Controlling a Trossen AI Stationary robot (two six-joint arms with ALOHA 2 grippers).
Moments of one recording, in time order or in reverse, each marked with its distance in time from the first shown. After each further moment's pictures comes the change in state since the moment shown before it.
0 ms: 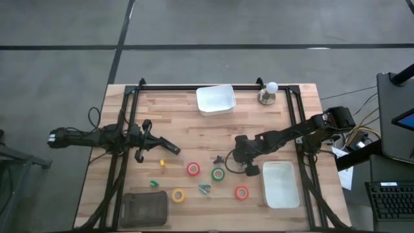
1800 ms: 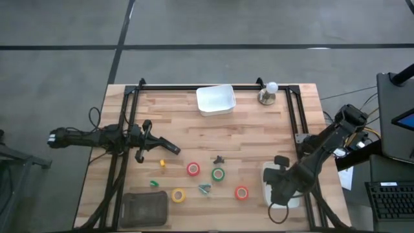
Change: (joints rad) left arm 0.000 0.001 0.000 -0.022 0.000 0.000; right arm 0.652 -0.153 0.230 -0.723 0.226 1.102
